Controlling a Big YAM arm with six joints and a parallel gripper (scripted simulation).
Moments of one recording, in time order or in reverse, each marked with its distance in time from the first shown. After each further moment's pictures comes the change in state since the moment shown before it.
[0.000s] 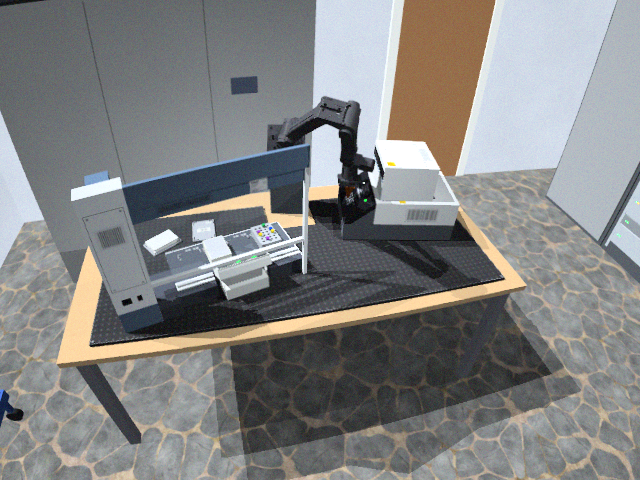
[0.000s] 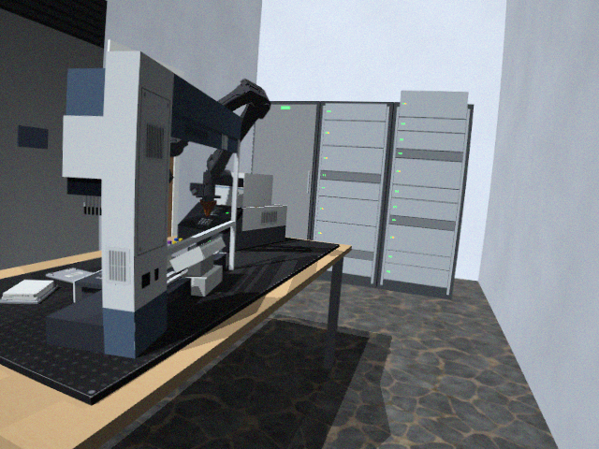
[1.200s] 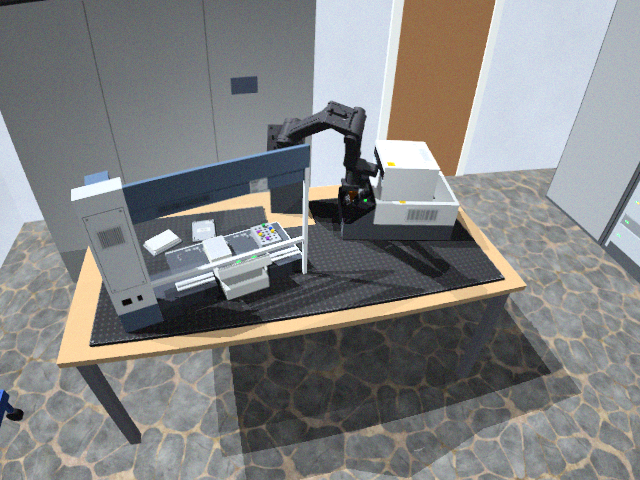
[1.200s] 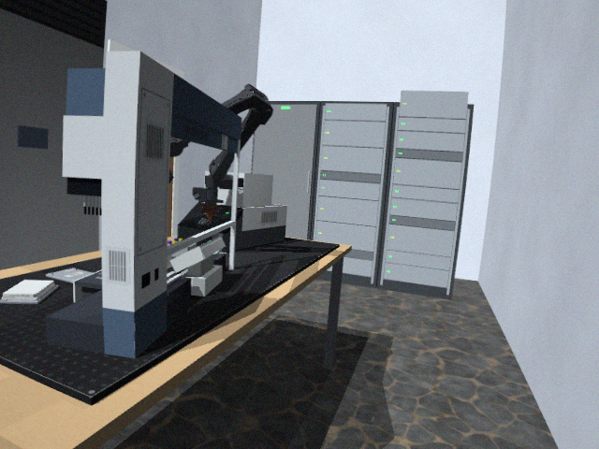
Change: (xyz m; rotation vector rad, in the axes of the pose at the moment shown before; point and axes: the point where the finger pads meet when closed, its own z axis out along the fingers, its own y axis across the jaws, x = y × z) arm 0.000 -0.018 0.021 0.001 0.001 -0.001
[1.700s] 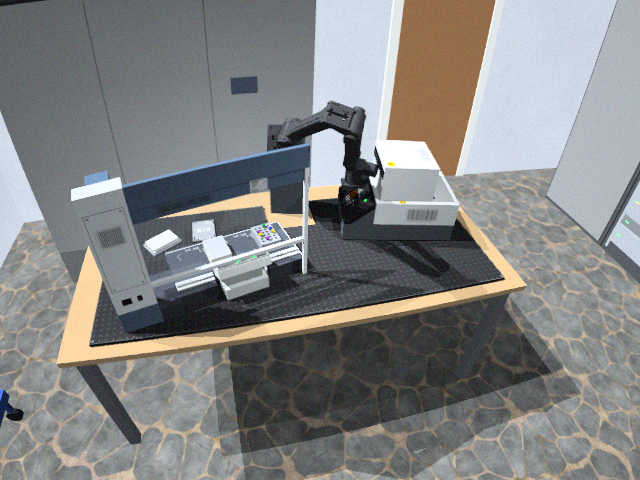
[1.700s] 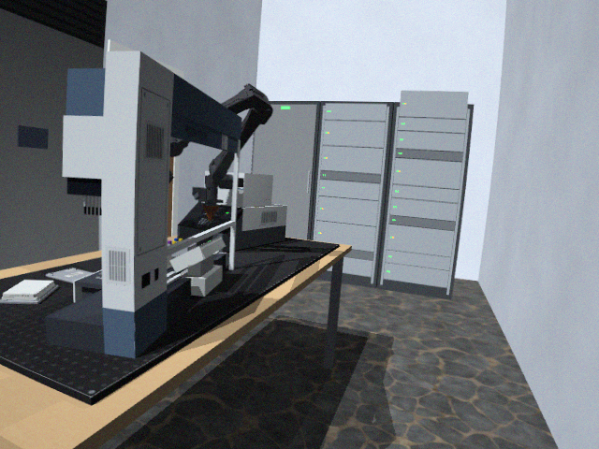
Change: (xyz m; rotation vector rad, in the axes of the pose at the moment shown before) arm 0.000 0.001 -0.001 0.000 0.000 0.002
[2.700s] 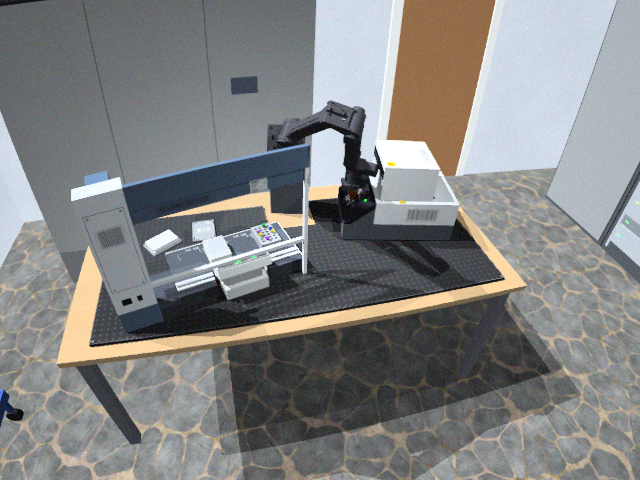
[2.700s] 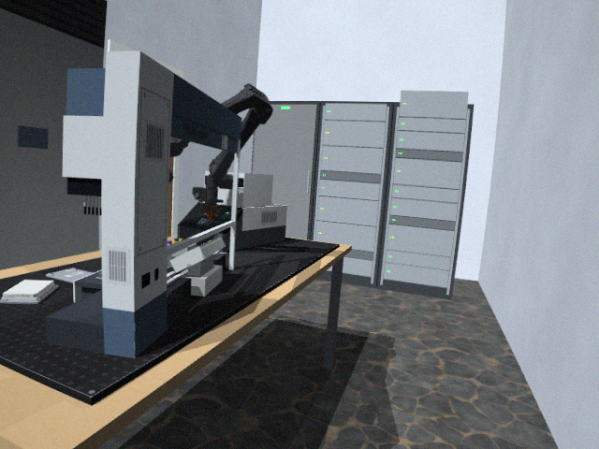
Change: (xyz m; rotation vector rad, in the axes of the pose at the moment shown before) arm 0.000 -0.001 -0.001 -0.001 0.000 -0.001
